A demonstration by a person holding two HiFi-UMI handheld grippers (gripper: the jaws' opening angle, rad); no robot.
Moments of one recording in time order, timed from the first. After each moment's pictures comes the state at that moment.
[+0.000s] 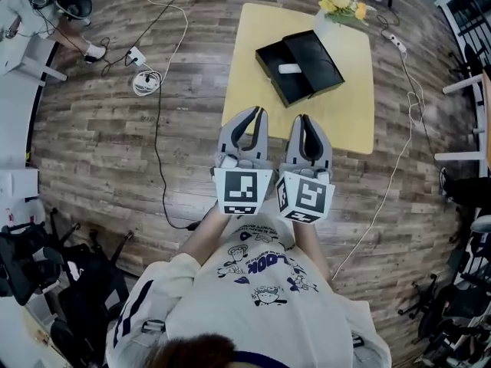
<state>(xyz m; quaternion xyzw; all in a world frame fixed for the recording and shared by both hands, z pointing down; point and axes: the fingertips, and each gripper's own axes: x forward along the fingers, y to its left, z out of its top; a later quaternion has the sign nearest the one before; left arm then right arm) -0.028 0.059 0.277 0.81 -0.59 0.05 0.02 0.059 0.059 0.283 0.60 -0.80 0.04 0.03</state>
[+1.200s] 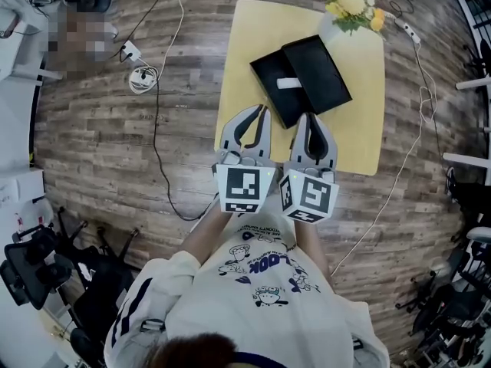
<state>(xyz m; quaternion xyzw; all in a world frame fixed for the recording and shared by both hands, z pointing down) -0.012 -0.063 0.322 0.81 -0.57 0.10 0.07 0.078 -0.061 0.323 0.62 -0.78 0.09 0.05</state>
